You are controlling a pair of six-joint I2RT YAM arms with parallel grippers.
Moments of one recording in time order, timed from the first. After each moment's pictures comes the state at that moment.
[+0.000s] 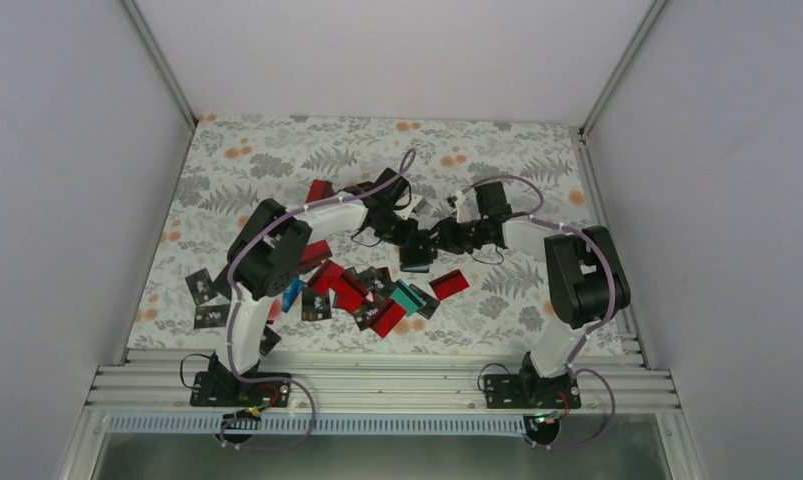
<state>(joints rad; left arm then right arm) -0.67 2.15 1.50 -0.45 0.42 -0.27 0.27 1.75 0.91 -0.18 -0.80 0.41</state>
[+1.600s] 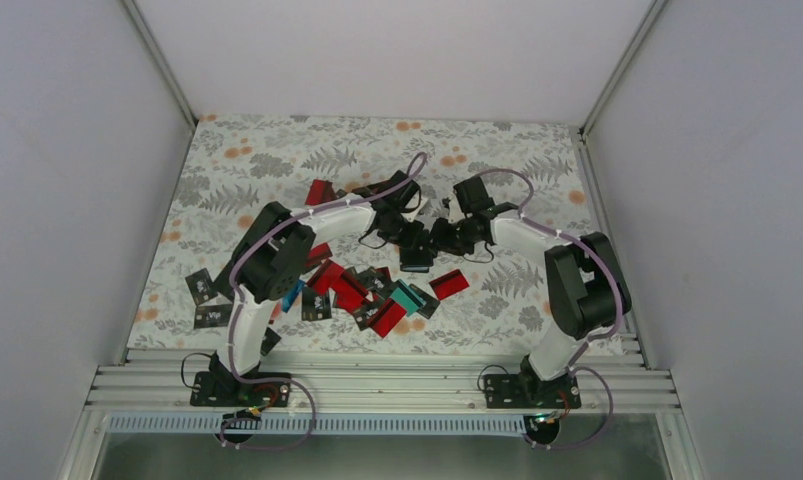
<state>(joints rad) -0.72 2.15 1.55 -0.52 0.28 -0.29 0.39 1.70 1.01 -0.44 -0.40 0.50</state>
